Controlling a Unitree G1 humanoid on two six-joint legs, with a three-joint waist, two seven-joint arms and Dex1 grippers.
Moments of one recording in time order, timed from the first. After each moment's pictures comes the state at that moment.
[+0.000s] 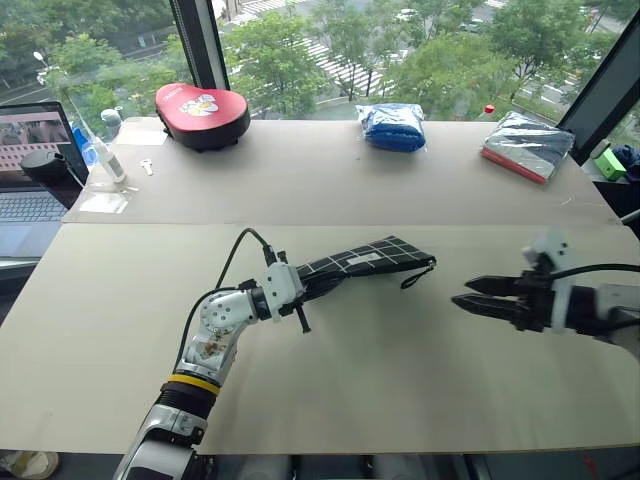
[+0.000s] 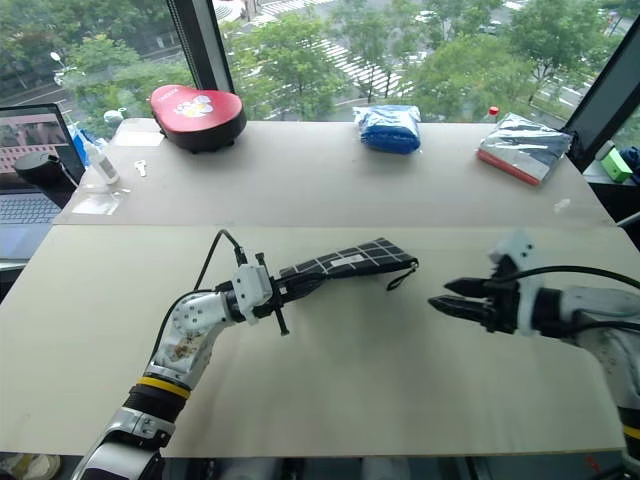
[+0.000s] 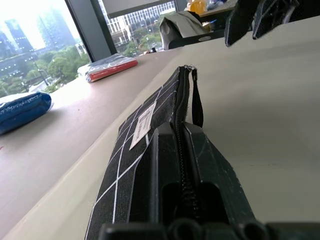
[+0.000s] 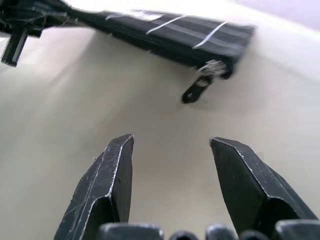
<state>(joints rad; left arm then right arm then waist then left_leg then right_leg) -0.38 0.30 -0.19 0.23 -0.19 -0.36 -0.97 -0.09 -0.98 -0.37 -0.28 0.66 0.86 1.04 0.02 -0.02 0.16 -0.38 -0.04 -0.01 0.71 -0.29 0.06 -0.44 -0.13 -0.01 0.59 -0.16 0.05</state>
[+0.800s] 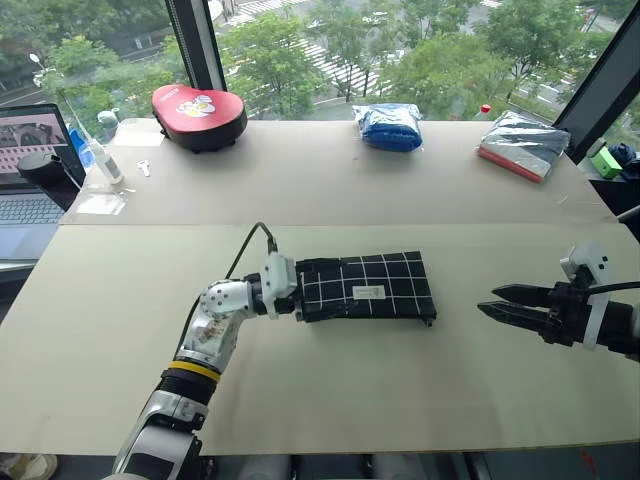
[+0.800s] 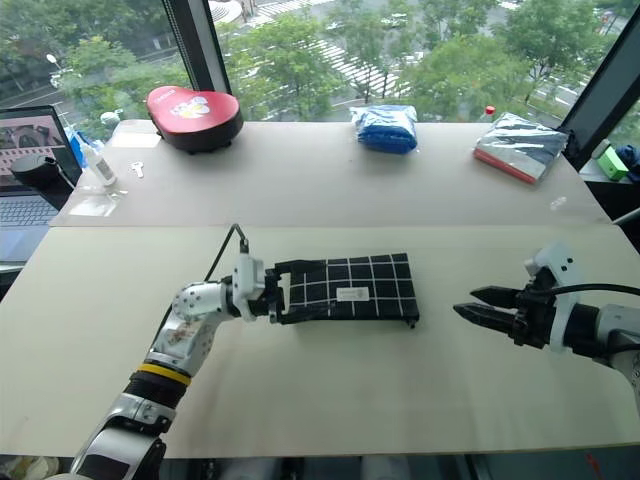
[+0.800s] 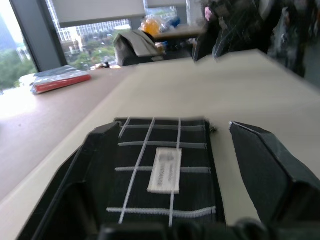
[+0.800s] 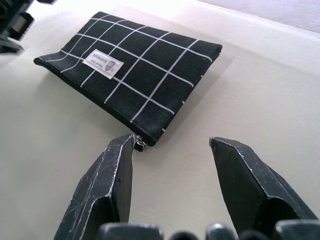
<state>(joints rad) -0.43 0.35 -0.14 0.09 -0.51 0.08 -1.08 -0.02 -0.97 -0.41 -0.23 0.63 0.80 1.02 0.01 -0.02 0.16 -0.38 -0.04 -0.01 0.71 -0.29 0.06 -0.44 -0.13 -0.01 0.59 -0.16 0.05</state>
